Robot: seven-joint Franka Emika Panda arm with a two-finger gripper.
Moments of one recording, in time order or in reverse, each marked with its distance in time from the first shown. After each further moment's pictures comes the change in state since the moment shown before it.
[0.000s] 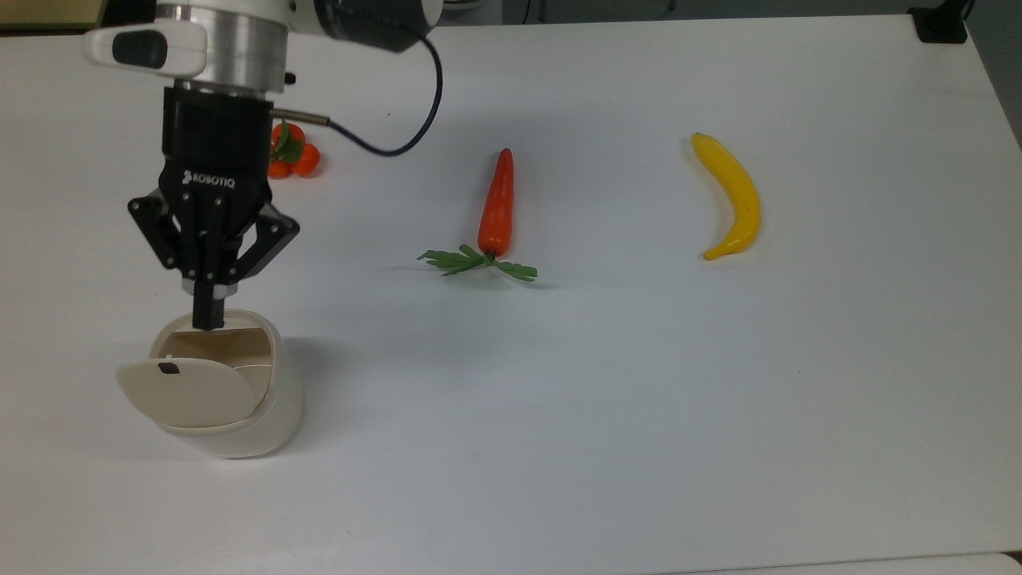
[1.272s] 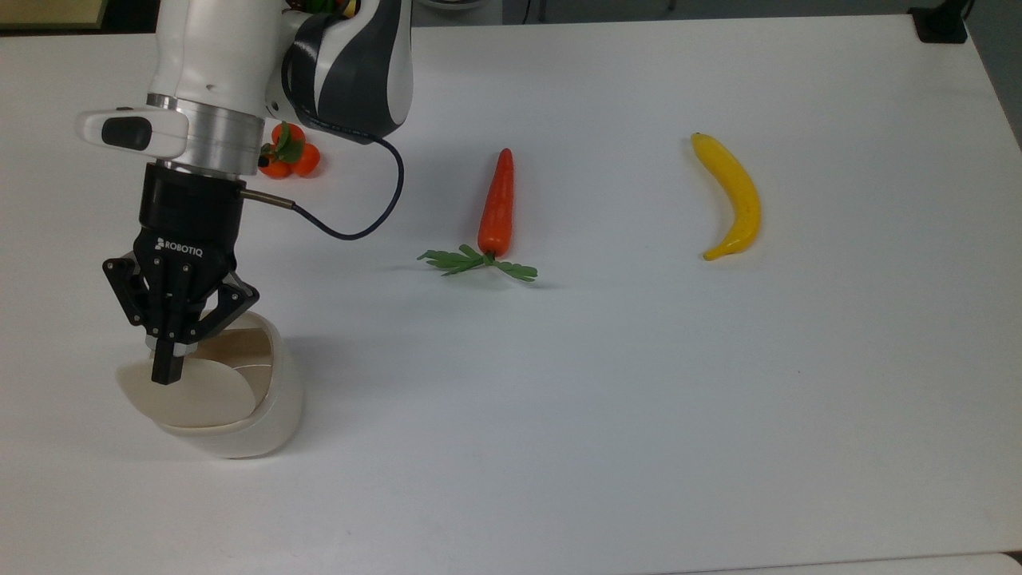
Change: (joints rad) arm -0.050 0.153 0.000 0.038 0.000 0.188 0.000
